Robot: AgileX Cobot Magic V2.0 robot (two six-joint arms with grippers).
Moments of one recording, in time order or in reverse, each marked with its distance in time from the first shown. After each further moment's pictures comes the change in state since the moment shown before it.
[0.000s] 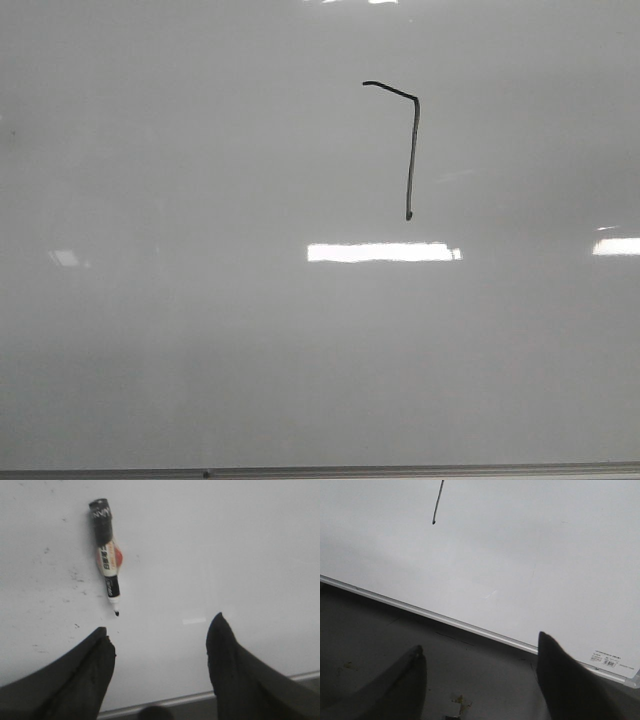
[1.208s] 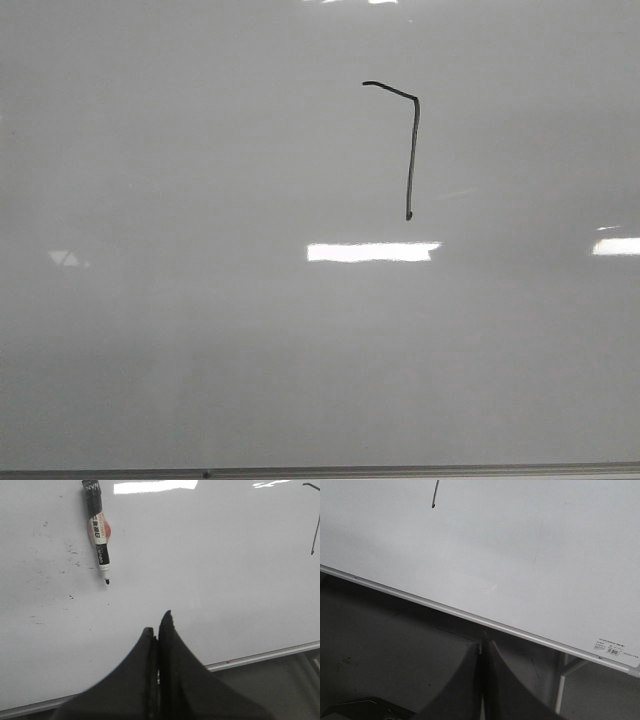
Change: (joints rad) left arm -0.031 -0.350 0.137 -0.007 0.110 0.000; right arm 0.000 -0.088 0.072 0.000 0.018 0.003
